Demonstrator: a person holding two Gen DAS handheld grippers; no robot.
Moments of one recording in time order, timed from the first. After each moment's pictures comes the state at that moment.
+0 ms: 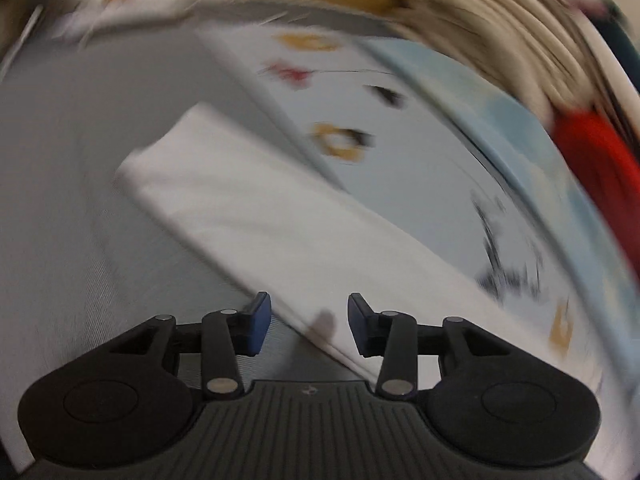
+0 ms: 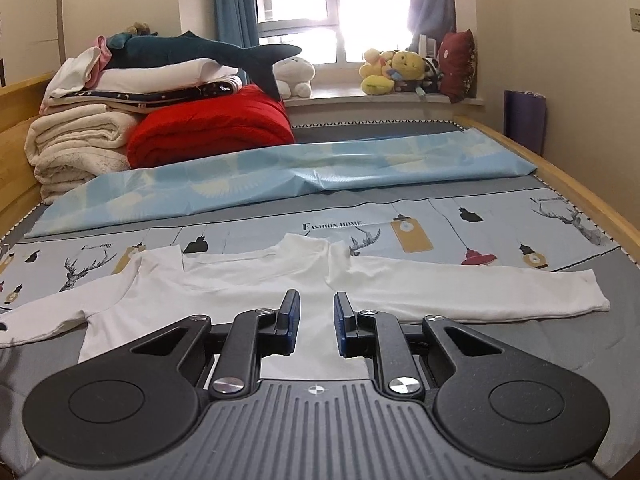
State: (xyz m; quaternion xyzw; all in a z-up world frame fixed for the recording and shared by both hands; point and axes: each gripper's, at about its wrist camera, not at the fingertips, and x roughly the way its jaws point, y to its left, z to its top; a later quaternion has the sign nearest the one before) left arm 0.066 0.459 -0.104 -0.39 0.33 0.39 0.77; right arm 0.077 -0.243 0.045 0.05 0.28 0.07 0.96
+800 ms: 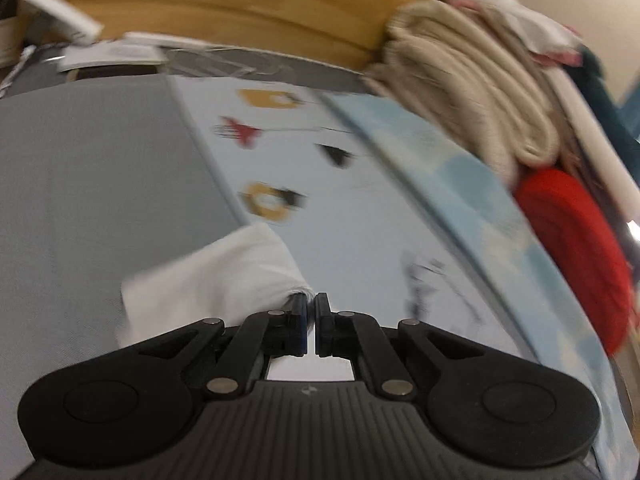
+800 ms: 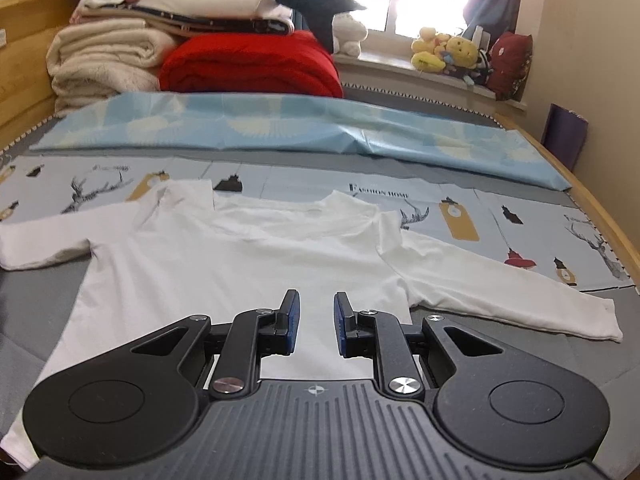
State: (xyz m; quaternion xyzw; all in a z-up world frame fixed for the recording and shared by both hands) left arm 0.106 0.392 -0.031 -0.36 0.26 0.38 0.81; right arm 0.104 -0.152 0.017 -0.05 0.35 0.09 0.93
